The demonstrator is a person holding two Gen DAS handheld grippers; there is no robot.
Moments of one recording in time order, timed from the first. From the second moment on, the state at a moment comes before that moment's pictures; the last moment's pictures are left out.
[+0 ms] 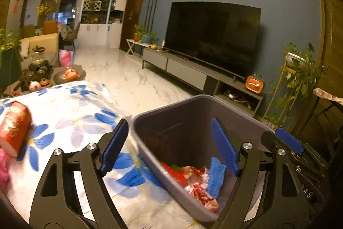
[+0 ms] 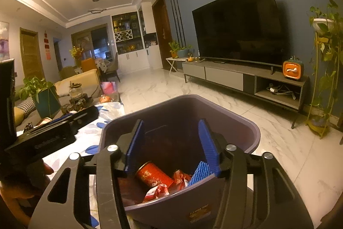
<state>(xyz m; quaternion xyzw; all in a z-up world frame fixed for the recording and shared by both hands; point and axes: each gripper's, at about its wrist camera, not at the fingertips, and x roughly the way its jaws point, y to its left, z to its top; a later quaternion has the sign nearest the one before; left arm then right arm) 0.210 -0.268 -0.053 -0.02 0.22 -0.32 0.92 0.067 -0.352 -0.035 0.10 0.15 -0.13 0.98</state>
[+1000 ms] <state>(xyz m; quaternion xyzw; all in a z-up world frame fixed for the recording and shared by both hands) 0.113 0.046 -0.061 -0.07 0.21 0.03 0.97 0.078 -0.164 -0.026 0.02 0.18 -0.04 0.98</state>
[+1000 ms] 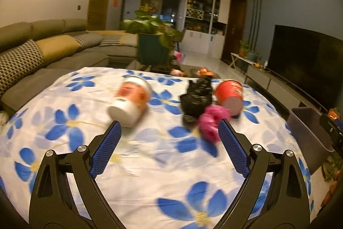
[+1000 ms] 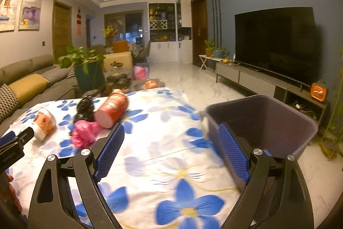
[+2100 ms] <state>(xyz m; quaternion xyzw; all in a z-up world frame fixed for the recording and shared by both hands) 0.164 0.124 -0.066 -0.08 0.22 0.04 0.97 0.190 -0.009 -0.073 -0.01 0.27 0.06 0.96</state>
